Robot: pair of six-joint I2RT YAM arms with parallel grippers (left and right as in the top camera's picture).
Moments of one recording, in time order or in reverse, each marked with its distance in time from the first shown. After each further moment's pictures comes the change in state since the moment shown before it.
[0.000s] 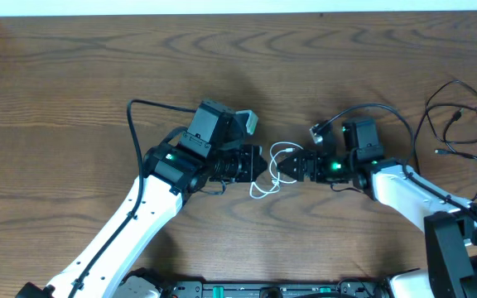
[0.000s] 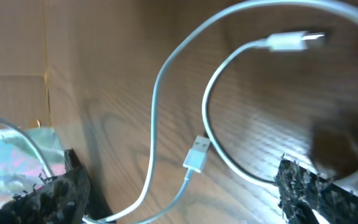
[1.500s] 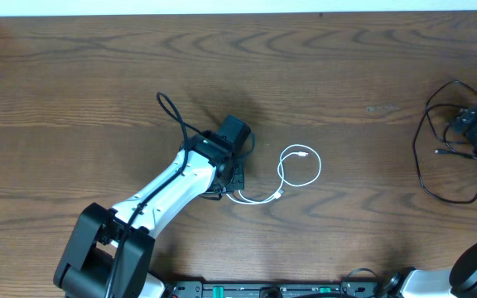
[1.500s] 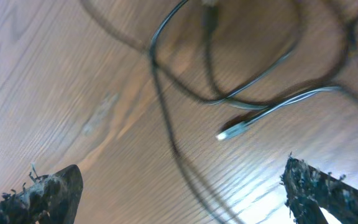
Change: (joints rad) left arm -0.018 0.303 -0.078 -0.107 -0.487 -0.070; right arm -0.881 -0.002 0.478 -0.573 0.422 -0.164
